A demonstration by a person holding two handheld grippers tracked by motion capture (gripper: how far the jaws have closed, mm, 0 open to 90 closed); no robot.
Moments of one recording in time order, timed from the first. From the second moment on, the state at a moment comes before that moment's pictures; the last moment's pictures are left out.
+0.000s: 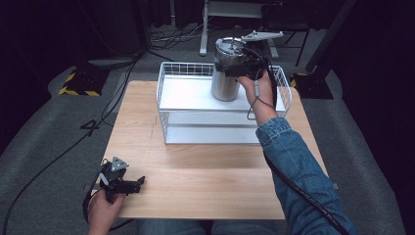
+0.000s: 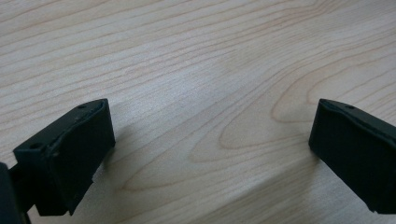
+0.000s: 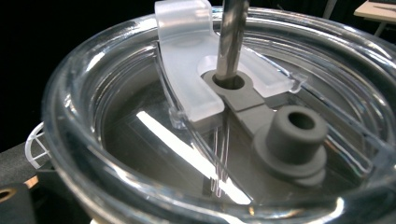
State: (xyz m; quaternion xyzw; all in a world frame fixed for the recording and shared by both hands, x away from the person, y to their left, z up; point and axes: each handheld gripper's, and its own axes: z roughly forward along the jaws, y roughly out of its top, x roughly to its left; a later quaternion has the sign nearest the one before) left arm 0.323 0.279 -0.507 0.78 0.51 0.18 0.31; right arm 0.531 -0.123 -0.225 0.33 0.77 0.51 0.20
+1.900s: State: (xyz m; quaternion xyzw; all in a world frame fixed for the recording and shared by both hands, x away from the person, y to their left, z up) left arm 0.324 0.280 -0.507 0.79 0.50 0.18 0.31; right arm 0.507 -0.157 -0.225 0.31 0.77 0.52 0.21
